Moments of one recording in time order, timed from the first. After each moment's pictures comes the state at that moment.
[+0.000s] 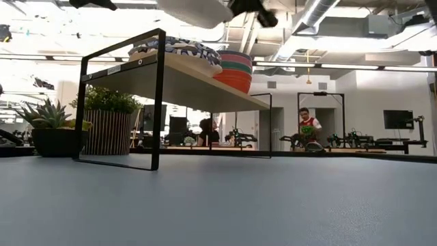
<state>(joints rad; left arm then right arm) 0.34 0.82 1.33 -1.04 -0.06 -0.31 -0.22 1.81 2.07 -1.04 -0.08 0.81</state>
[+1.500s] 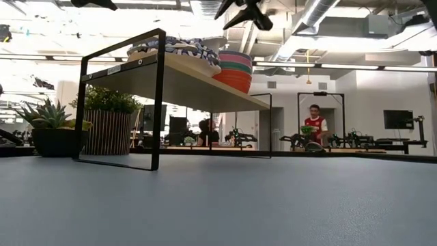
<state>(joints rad) 0.34 0.82 1.33 -1.04 -0.07 -0.25 -0.26 1.82 2.07 -0.98 -0.06 0.76</state>
